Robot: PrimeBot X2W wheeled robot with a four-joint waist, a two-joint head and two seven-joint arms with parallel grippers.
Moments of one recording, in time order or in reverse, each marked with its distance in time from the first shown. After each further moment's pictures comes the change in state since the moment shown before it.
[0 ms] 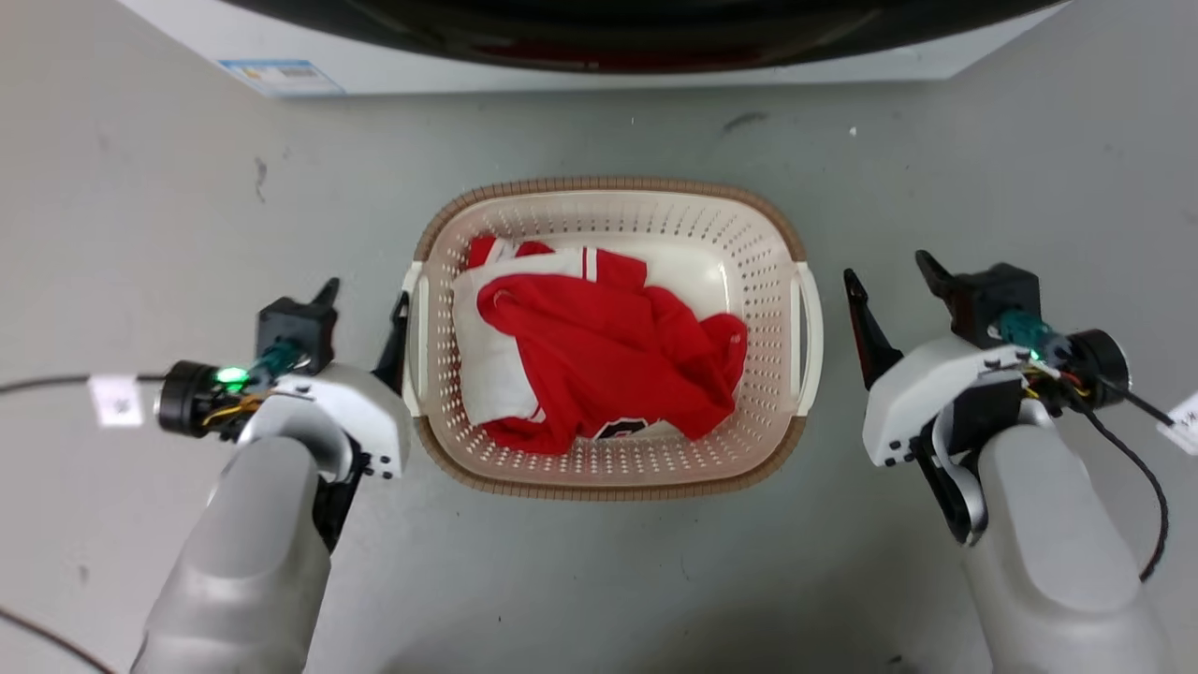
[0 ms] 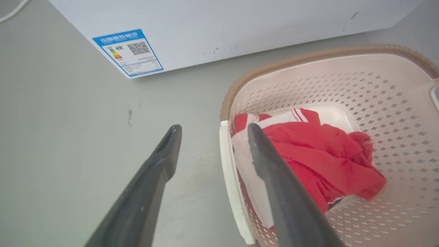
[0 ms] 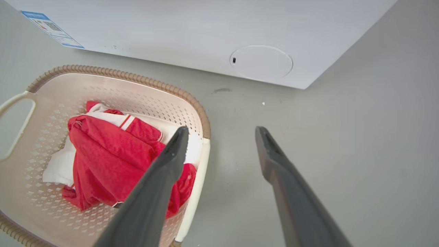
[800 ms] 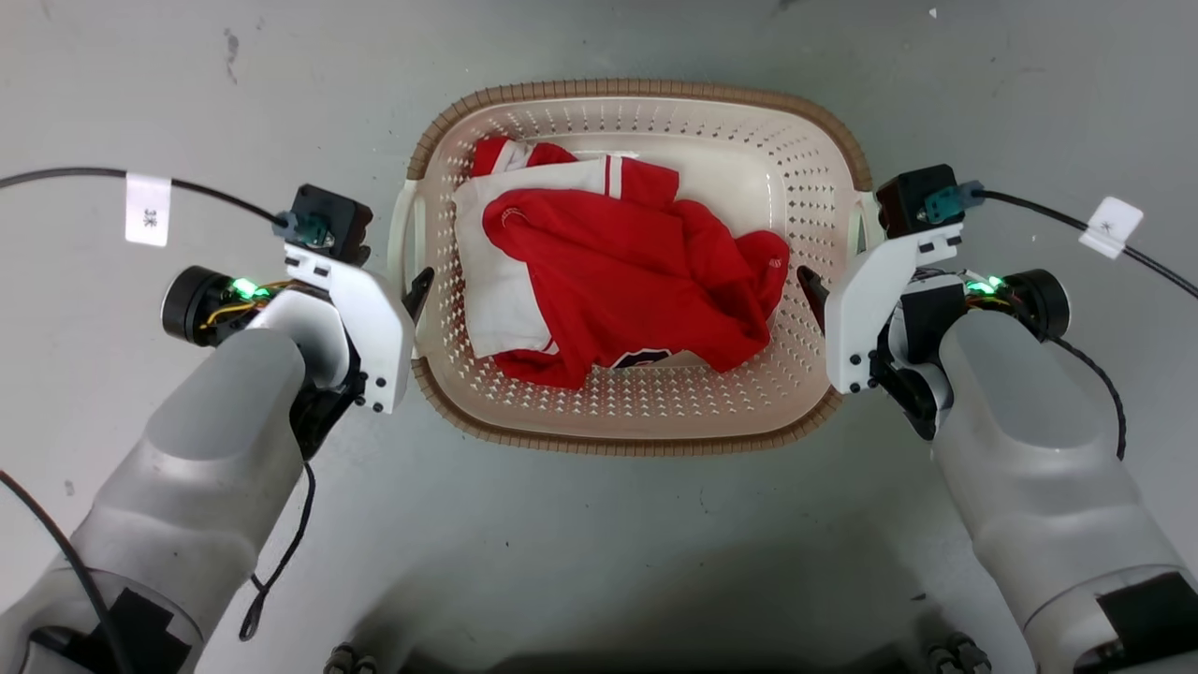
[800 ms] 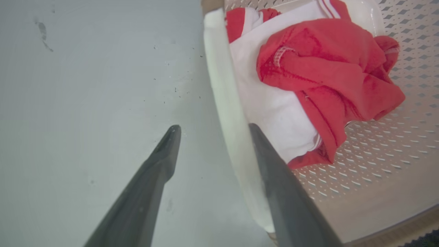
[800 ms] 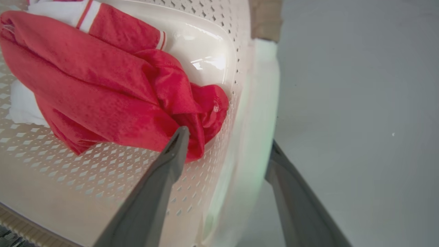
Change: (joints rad) left arm -0.316 0.156 -0.632 0.145 -0.549 -0.001 0.312; right arm -0.390 0.001 0.153 0.554 0.218 0.000 0.234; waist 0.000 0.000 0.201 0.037
